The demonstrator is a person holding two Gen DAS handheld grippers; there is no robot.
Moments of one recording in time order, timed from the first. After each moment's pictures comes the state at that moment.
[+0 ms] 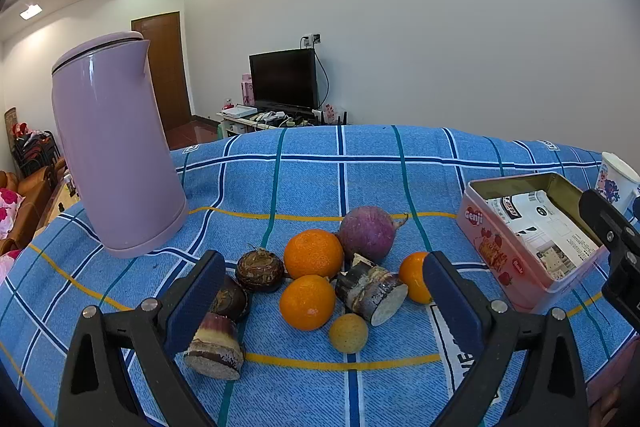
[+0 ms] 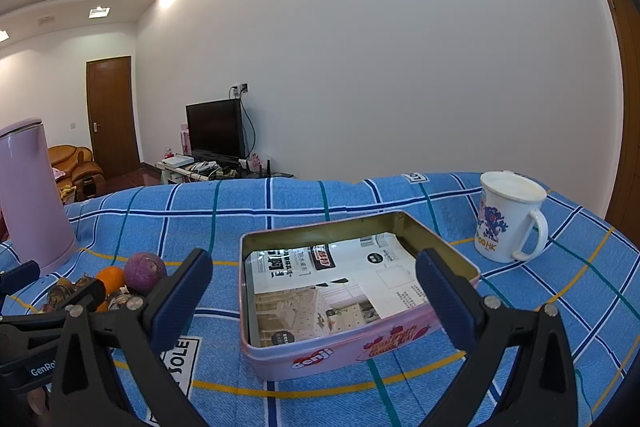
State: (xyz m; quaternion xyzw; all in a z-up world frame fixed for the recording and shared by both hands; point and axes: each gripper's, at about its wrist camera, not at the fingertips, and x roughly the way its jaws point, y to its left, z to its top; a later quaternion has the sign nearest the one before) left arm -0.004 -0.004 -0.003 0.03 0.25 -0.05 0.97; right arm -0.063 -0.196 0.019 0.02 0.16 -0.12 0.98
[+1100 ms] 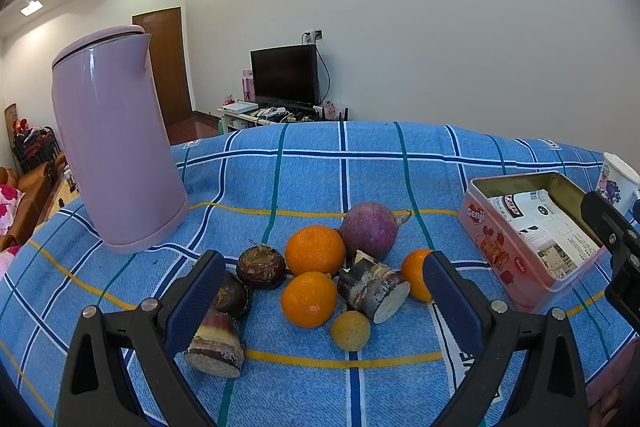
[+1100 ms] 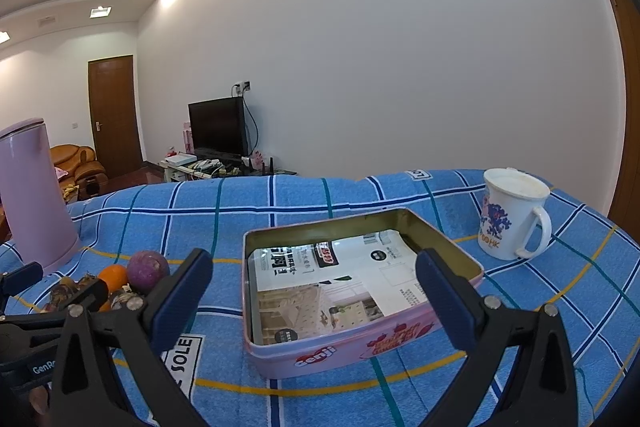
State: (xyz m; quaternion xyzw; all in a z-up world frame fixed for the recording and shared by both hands) left arm -0.003 -0.001 -0.005 0.02 0.26 -0.05 0.96; right arm -0.064 -0.194 0.019 0.03 0.16 -0.12 0.98
